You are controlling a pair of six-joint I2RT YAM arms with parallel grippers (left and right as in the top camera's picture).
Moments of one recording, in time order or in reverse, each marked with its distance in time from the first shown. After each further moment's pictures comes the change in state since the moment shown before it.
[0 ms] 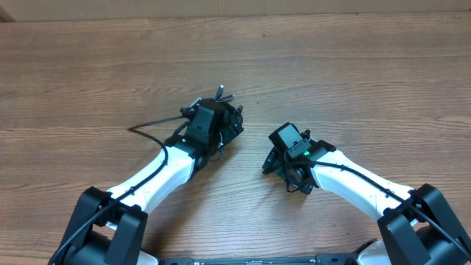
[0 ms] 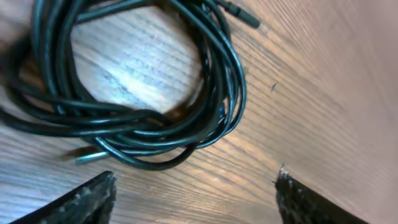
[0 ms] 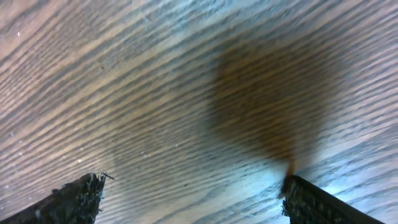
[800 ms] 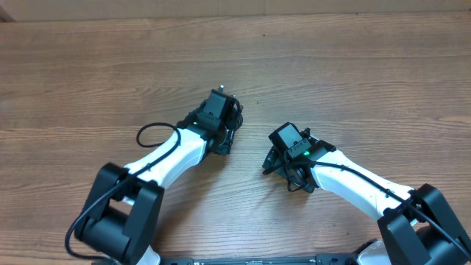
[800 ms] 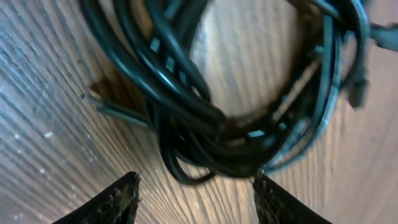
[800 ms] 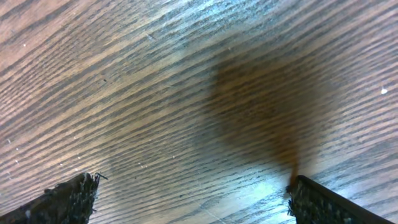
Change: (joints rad) left arm -0.013 0.167 0.148 -0.143 -0.016 -0.722; right arm 0.000 0.000 0.000 0.005 0.032 -0.038
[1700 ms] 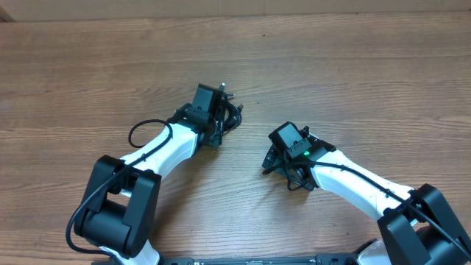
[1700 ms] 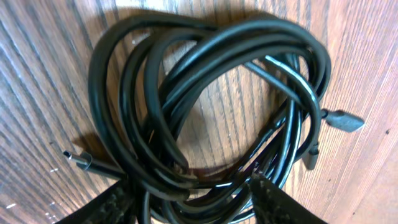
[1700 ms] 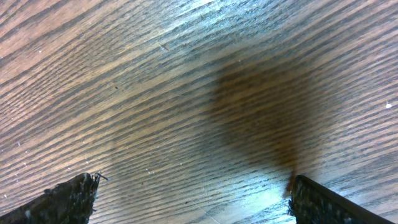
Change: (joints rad) left arm 0.084 0.025 0.002 0.068 -0.021 -0.024; right arm 0.000 0.000 0.000 0.021 0.014 -0.019
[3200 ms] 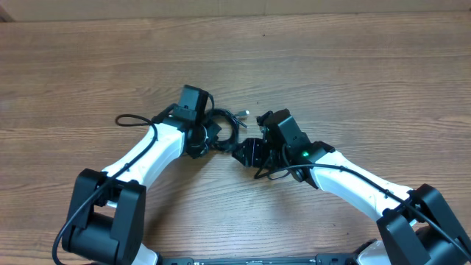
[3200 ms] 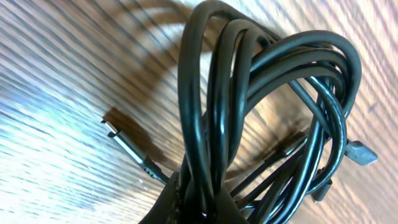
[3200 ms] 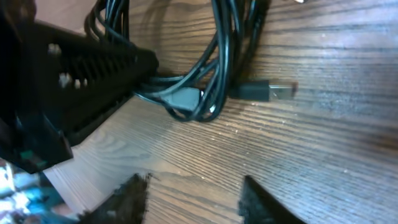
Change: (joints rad) left arm 0.067 -0.083 0.002 -0.264 0.174 0.661; right arm 0.014 0.000 -0.005 0.431 -0.469 -0.273
